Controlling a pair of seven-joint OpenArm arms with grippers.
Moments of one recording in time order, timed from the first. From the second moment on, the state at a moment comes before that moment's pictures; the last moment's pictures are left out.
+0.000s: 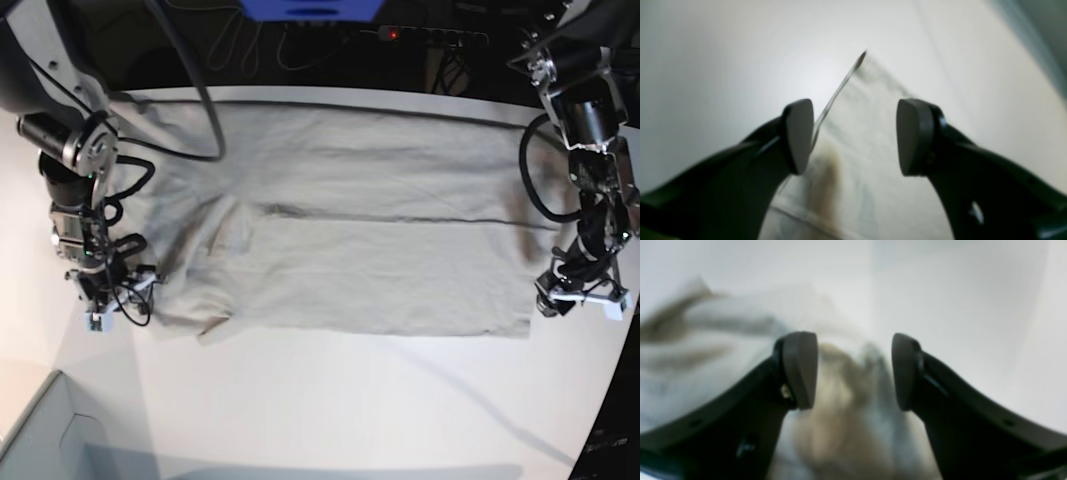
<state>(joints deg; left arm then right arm) -16.3 -15.8 -26.0 56.8 -30.3 -10.3 31.4 31.7 13.5 29.9 15.6 -23.9 22.3 9.4</state>
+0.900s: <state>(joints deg) -29.6 -16.3 -12.5 21.1 -13.6 -10.5 5.6 29.7 13.7 29.9 14.7 -22.4 22.3 12.6</state>
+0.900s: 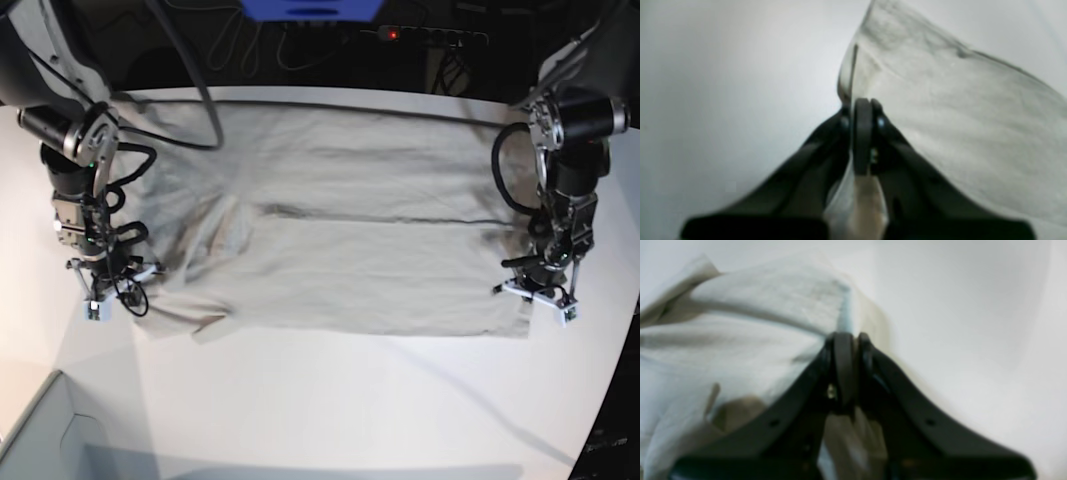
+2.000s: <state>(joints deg) 1.9 -15.1 -23.1 69.3 -35.1 -10.2 23.8 -9.6 6.7 33.4 66.6 -10.7 39.4 15.1</state>
